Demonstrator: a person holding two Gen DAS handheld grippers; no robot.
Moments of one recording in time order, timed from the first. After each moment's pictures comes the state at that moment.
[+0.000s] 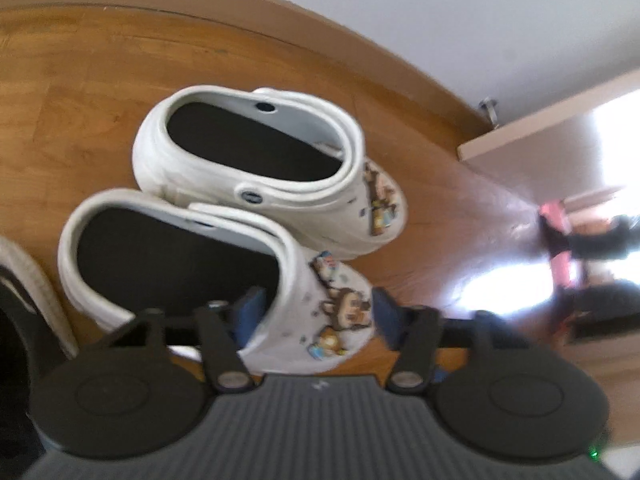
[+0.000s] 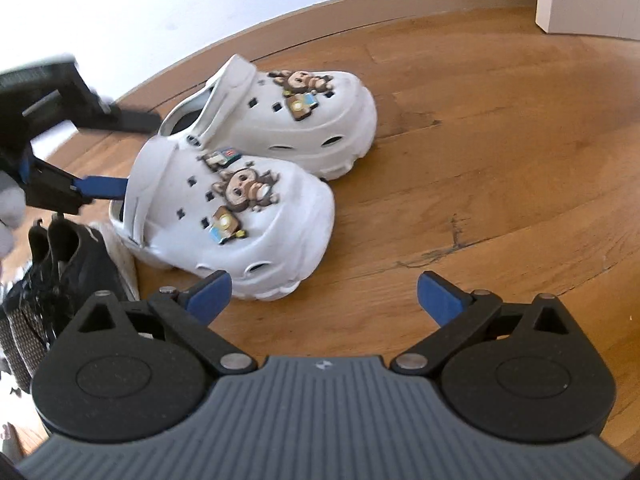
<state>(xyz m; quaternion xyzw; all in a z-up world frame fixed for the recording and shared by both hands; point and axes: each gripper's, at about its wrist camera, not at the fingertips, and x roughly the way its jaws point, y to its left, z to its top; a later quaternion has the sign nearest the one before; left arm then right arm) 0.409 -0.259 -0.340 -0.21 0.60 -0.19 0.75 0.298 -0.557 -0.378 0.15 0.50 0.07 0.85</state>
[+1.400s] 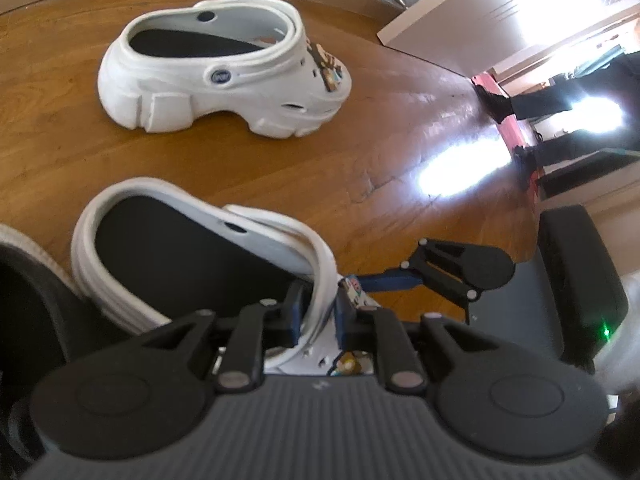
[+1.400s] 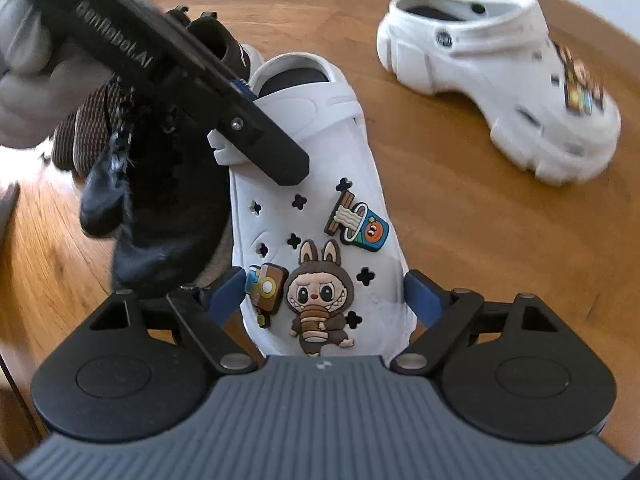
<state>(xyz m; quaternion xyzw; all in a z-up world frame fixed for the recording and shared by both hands) 0.336 -0.223 -0.343 -0.12 0.60 -0.36 0.70 0.270 -0.437 -0.379 -0.06 0.56 0.31 0.77</state>
